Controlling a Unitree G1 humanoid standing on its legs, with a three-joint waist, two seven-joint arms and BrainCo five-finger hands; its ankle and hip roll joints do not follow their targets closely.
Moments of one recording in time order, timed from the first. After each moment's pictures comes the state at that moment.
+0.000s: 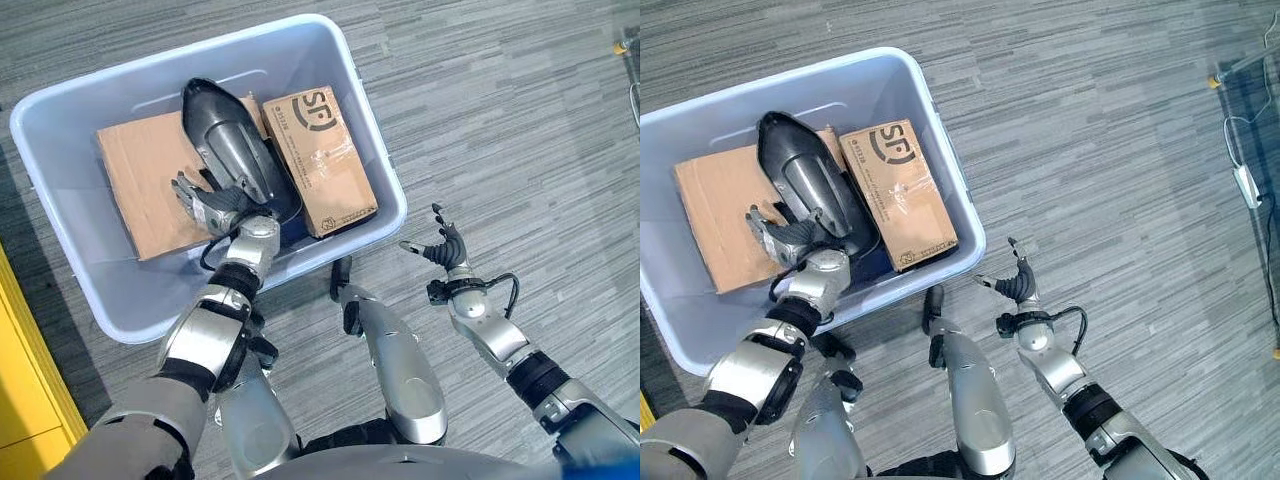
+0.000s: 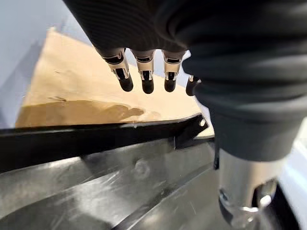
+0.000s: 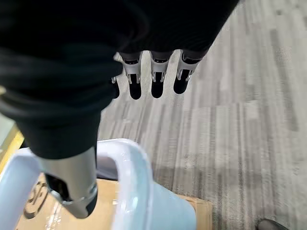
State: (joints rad) left arm -0.85 0.30 -0.23 1.02 -0.33 0.07 1.09; right arm -0.32 -0.45 0.56 0.29 0.27 -0.02 -0.54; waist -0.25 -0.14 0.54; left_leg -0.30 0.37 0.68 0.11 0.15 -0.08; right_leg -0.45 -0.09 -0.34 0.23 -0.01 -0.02
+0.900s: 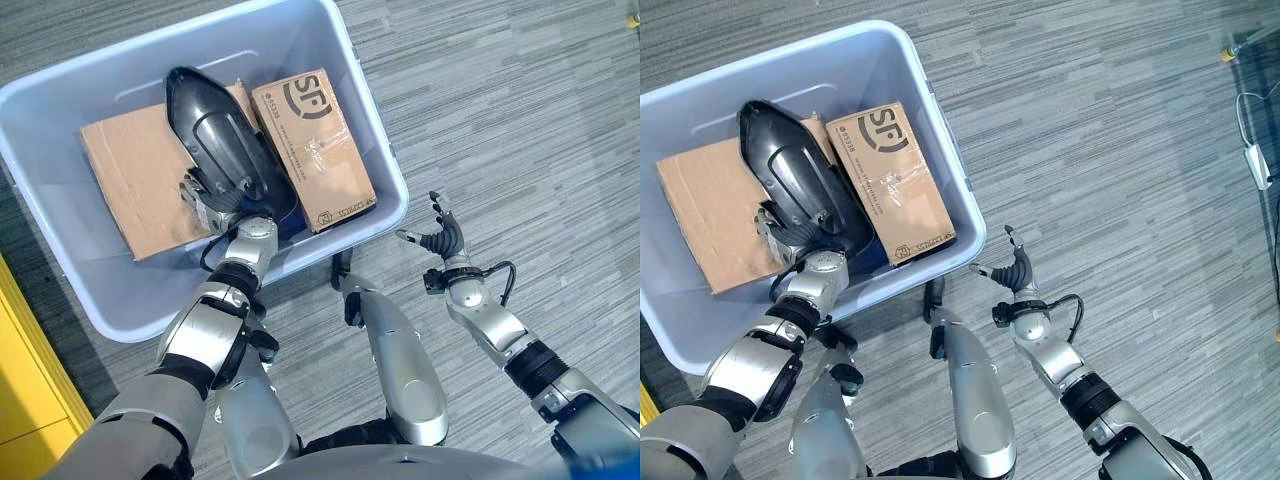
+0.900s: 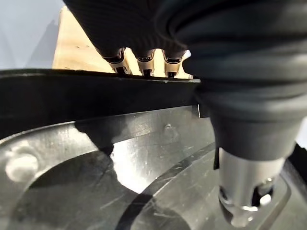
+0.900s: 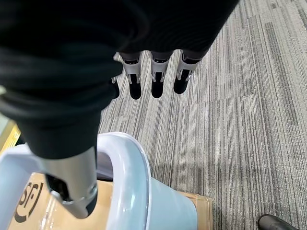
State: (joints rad) left arm -0.86 0.28 -0.27 1.06 -0.43 -0.04 1.05; right arm -0.39 -0.45 0.56 0.25 0.28 0.03 -0.56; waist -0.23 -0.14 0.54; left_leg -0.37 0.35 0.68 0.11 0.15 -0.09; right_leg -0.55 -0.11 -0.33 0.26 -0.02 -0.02
